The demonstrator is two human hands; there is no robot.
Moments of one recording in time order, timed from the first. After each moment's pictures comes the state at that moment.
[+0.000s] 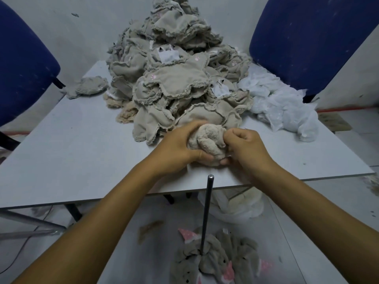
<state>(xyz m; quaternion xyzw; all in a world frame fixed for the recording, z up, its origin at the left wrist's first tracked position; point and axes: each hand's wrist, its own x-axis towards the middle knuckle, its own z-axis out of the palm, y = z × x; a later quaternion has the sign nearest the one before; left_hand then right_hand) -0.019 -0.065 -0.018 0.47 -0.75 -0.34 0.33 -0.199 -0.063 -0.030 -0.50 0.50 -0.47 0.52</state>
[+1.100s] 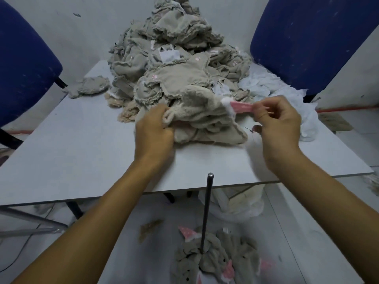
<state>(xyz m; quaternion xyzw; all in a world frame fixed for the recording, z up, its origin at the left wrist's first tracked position) -0.007 -0.068 -0.018 0.61 -0.62 -0.09 0.49 -0.228 -0.075 -0.007 -0.48 0.49 -0.65 0.33</state>
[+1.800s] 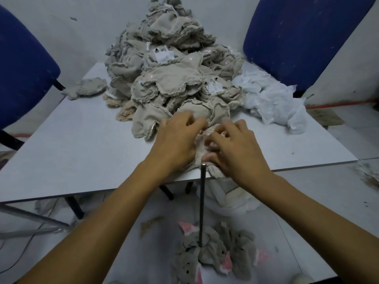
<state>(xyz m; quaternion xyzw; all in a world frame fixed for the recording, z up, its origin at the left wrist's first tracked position) -0.033 -0.057 -0.019 0.50 -0.83 0.06 0.23 -0.208 -0.032 -0.031 -0.84 0.49 -0.24 -0.07</state>
